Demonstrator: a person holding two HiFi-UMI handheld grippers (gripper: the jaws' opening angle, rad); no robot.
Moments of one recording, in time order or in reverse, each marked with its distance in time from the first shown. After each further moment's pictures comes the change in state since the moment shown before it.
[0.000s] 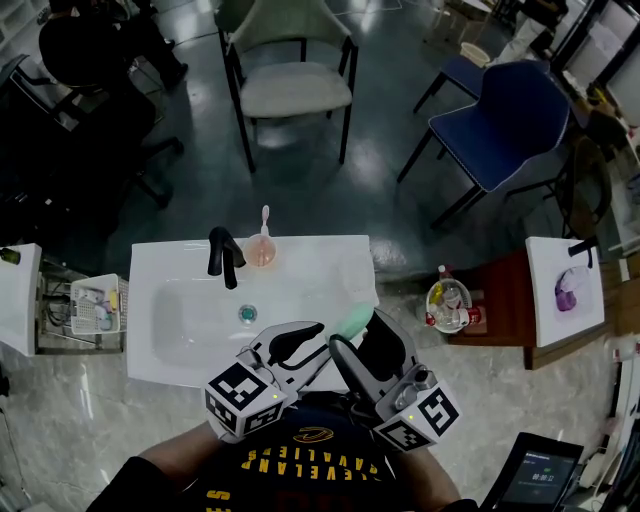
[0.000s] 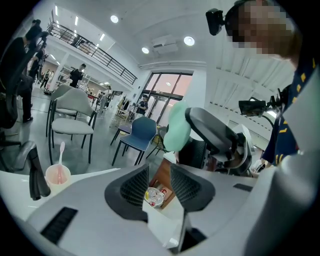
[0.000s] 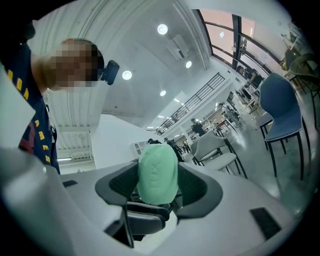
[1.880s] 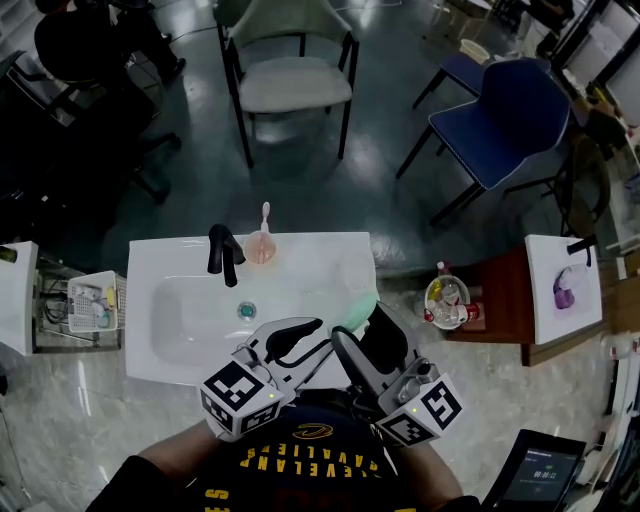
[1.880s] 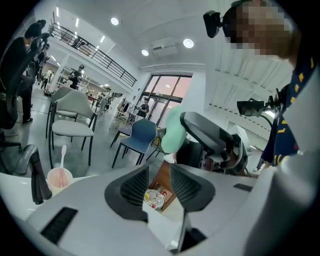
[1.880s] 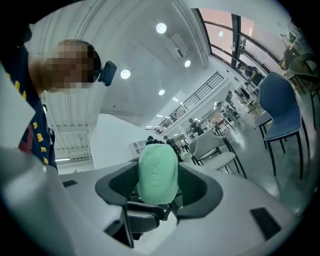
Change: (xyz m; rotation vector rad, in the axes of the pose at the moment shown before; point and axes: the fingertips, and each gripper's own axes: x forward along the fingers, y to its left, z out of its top) left arm -0.006 0.005 0.008 0.007 -0.026 -0.002; right arm 0.008 -0.005 0.001 0.006 0.006 -0.012
